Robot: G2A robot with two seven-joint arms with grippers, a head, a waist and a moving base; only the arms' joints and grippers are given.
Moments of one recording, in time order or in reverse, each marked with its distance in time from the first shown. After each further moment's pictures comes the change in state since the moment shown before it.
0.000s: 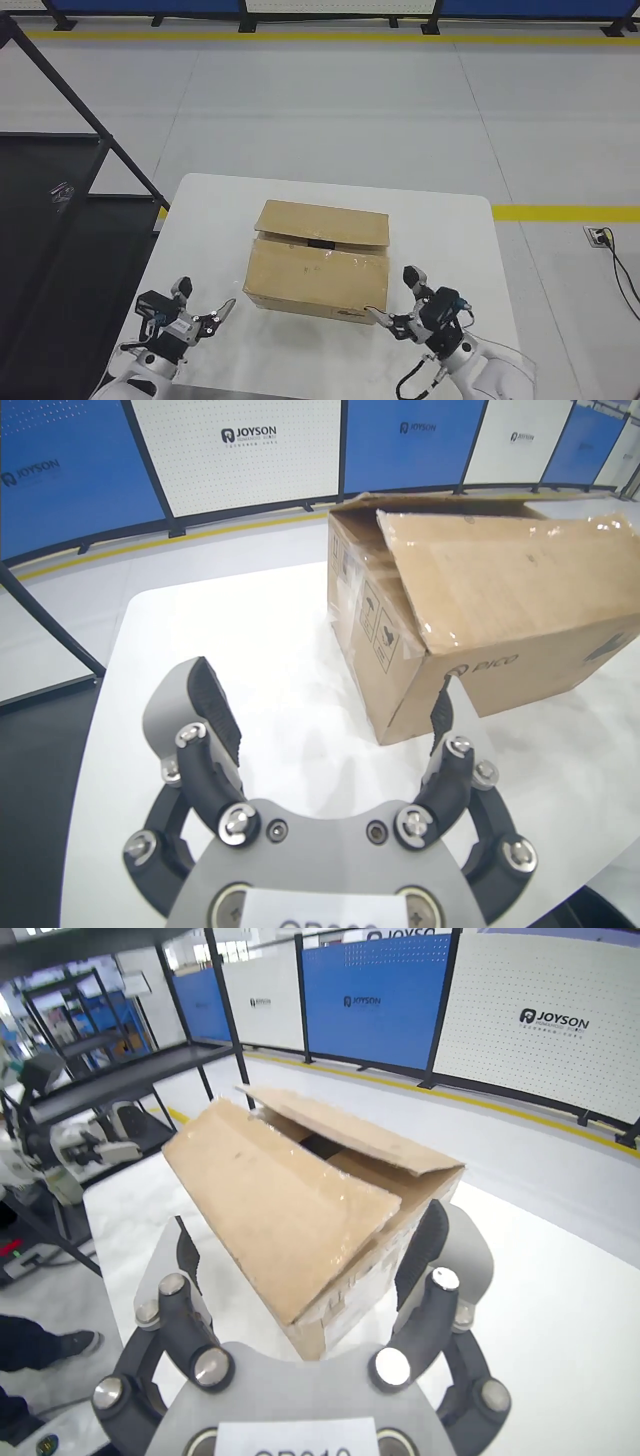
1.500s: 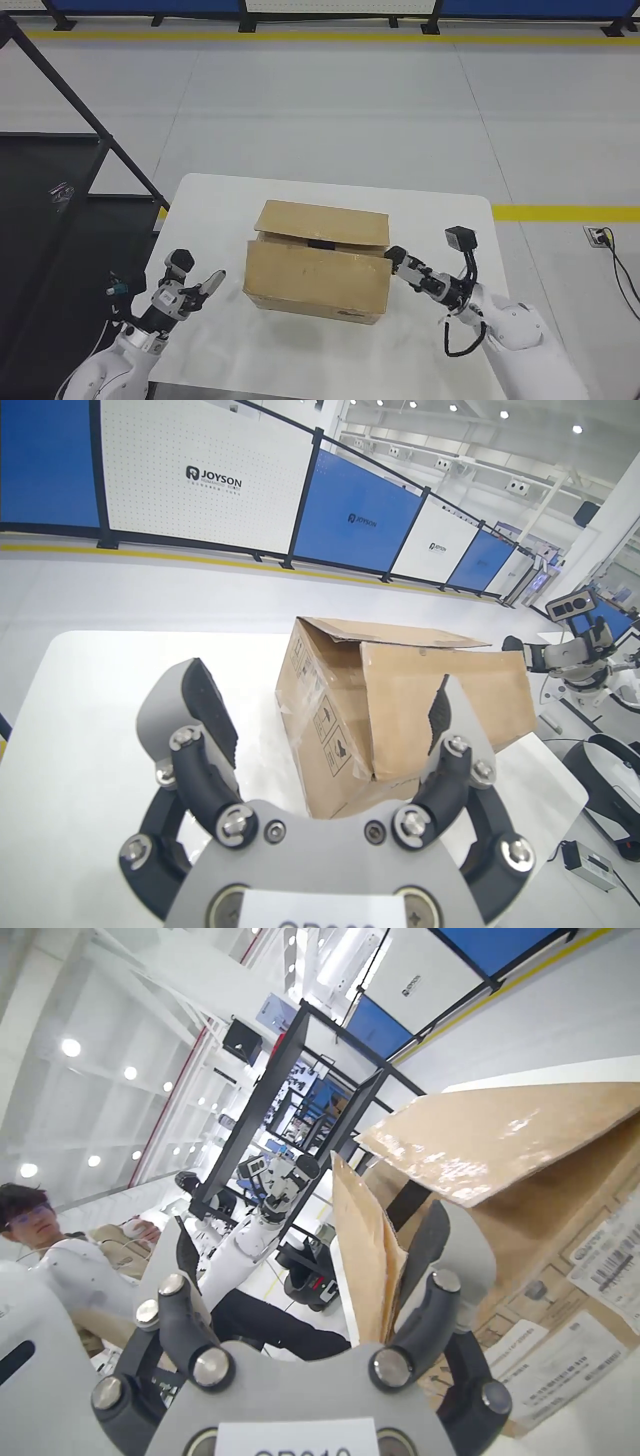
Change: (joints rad) left arm -0.119 0.009 -0.036 0.014 -0.375 -0.196 -0.136; right arm 0.396 0.021 -0.043 0.477 1.372 -0.293 0.948
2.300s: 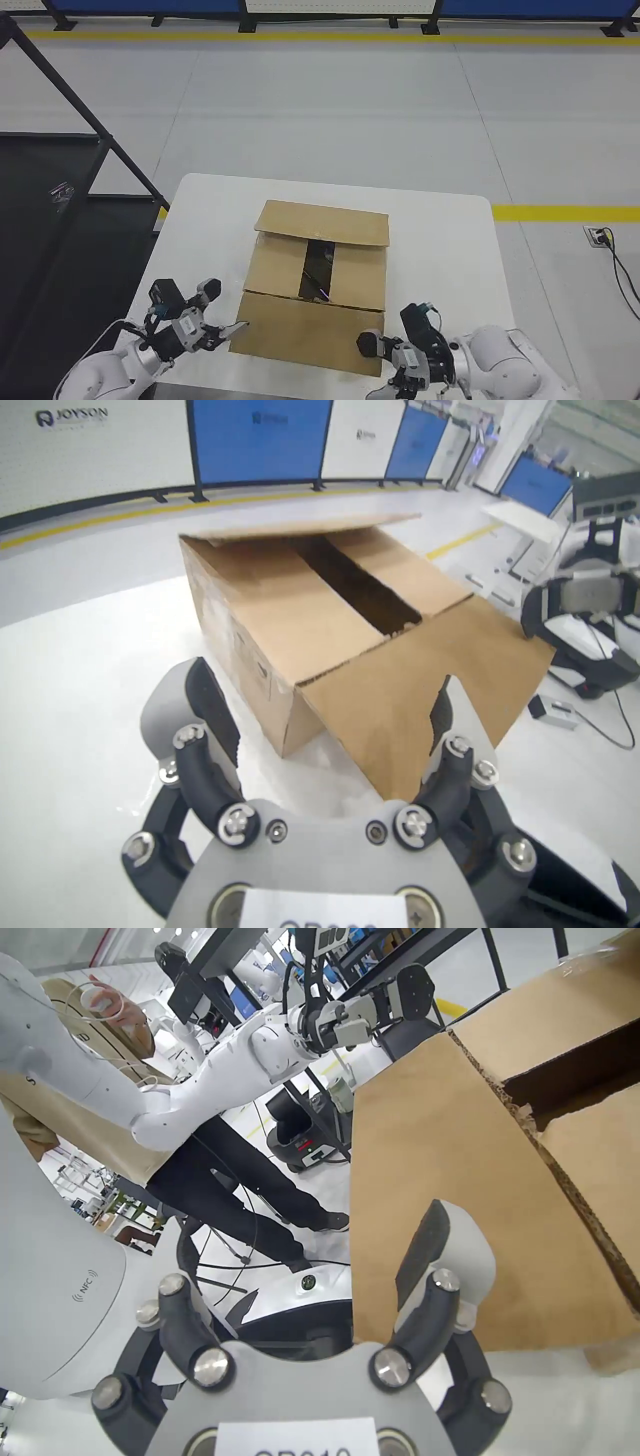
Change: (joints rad) left arm 0.028 0.037 -0.017 0.016 0.190 -0.329 -0.172; right arm -0.171 0.182 -0.179 -0.309 -0.400 -0.206 -0.065
